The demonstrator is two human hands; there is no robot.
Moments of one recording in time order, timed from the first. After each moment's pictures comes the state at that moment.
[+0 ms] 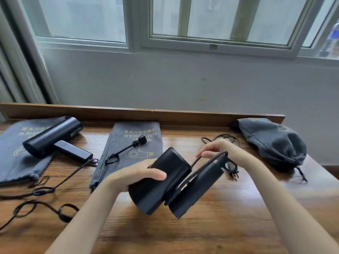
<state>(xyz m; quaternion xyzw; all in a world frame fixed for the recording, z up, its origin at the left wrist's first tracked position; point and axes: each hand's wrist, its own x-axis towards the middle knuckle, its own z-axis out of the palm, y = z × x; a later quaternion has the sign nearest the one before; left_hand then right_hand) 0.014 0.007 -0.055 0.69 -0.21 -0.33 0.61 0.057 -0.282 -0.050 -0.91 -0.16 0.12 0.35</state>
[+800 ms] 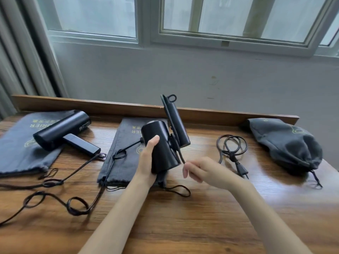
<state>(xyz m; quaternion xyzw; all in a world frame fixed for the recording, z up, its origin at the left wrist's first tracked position) 0.033 -0.027 -0.081 0.47 0.06 -0.07 0.88 0.018 -0.206 -0.064 -0.90 -0.23 0.14 0.33</state>
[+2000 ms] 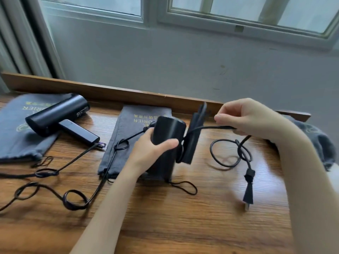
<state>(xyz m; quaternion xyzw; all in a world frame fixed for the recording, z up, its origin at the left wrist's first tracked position) 0.031 0.002 -0.068 0.76 -0.03 -0.01 0.65 0.040 -0.225 0.048 -0.93 -0.16 0.01 0.32</state>
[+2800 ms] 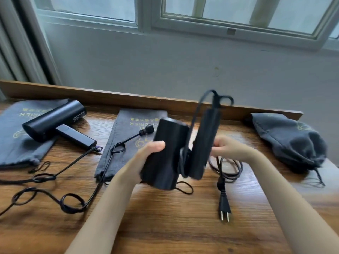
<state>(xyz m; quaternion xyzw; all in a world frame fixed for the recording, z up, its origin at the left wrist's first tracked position) 0.025 -0.002 -0.074 0.50 -0.13 -0.24 0.82 0.060 -0.249 -0.040 -0.91 -0.19 0.17 0.32</state>
